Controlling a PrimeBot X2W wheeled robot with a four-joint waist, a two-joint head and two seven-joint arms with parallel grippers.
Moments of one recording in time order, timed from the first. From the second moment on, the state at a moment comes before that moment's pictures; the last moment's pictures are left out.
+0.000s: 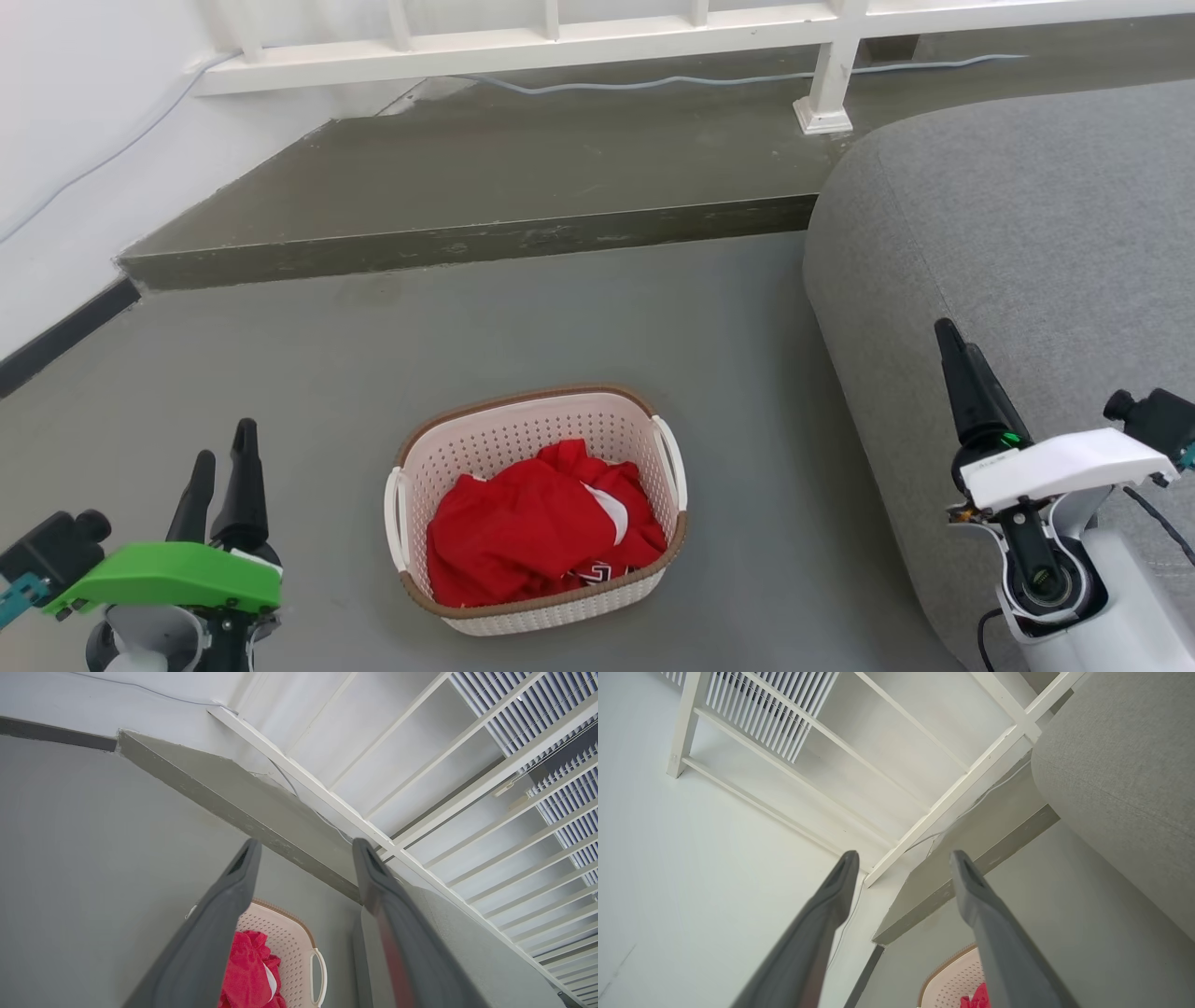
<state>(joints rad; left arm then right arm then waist) -0.05 0.11 -0.04 0.22 -0.96 -0.08 -0.10 -0.10 -0.15 0.16 0.23 1.07 0.11 -0.11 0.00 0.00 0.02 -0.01</state>
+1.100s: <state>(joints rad) -0.07 0.11 -0.09 0.16 -0.44 -0.03 -0.22 -0.15 -0.16 0.24 0.21 0.51 0.05 -0.22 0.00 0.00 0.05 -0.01</state>
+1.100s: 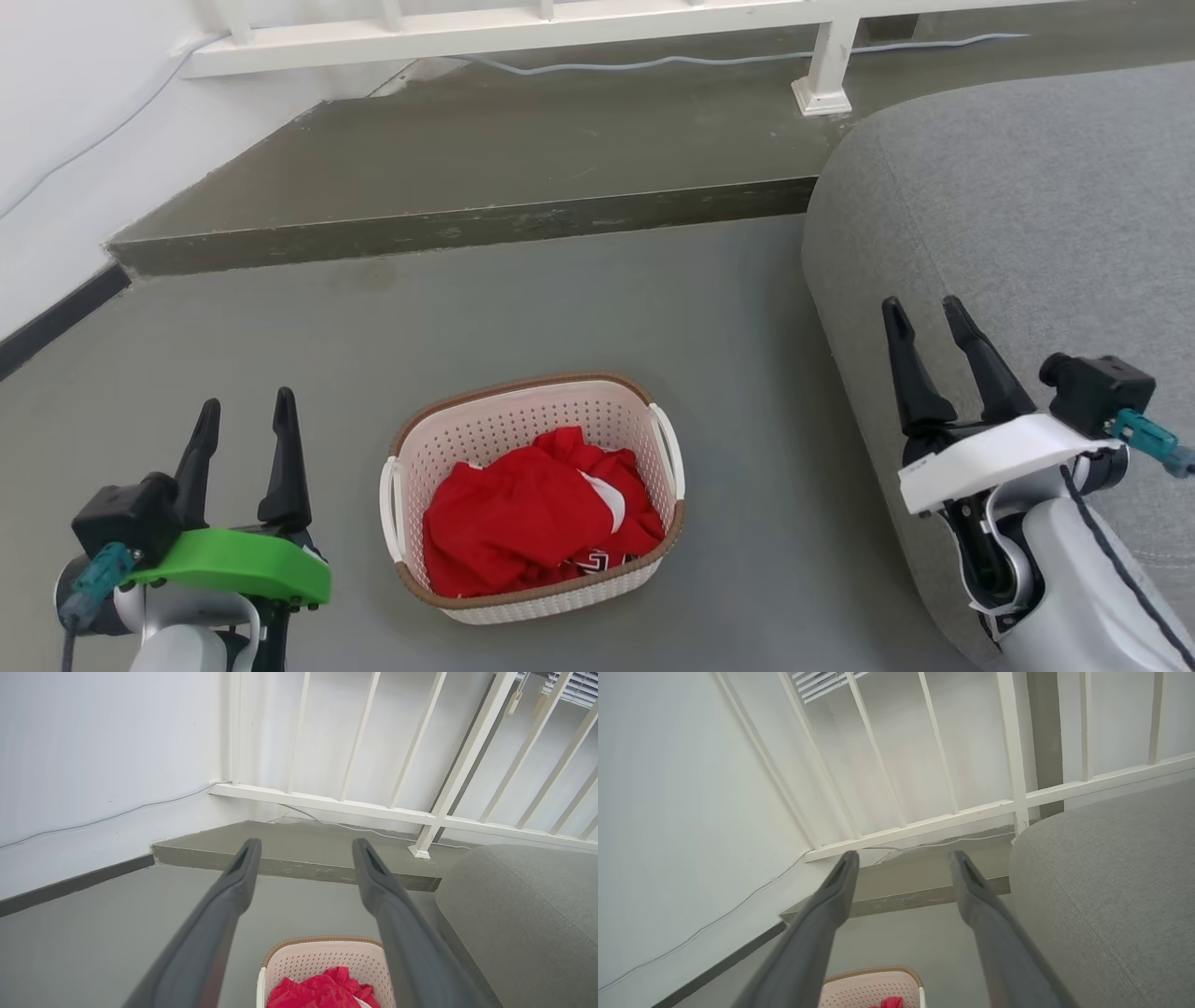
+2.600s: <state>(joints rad) -0.10 0.07 -0.03 0.16 -0.34 -0.08 -0.25 -0.16 -0.10 0.22 0.23 0.37 0.08 -0.25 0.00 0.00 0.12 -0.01</state>
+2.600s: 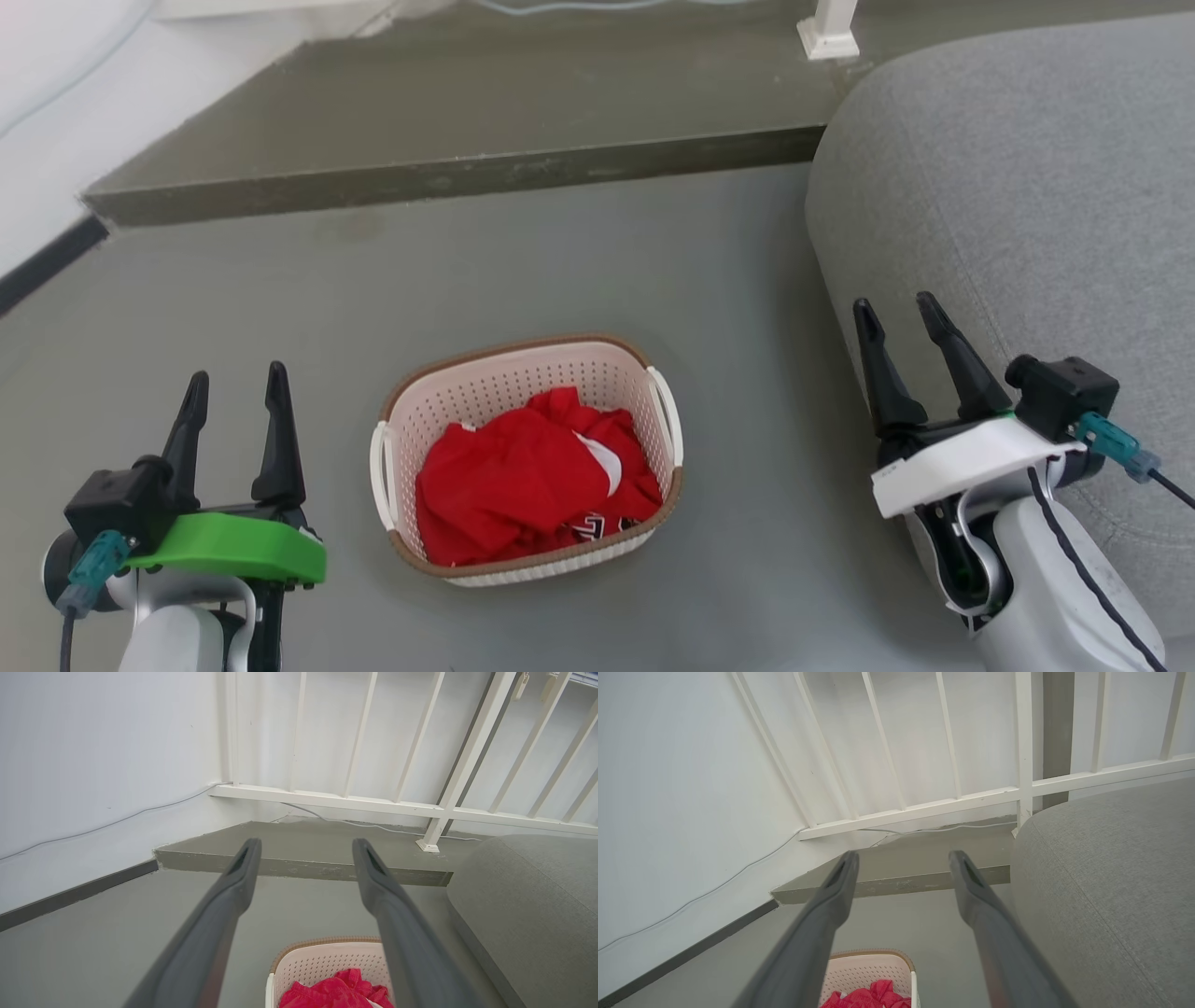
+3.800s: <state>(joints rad) -0.36 0.09 -0.03 0.34 -0.37 -0.11 -0.25 -0.46 -0.08 0.29 0.42 0.35 0.11 -0.25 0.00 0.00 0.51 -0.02</state>
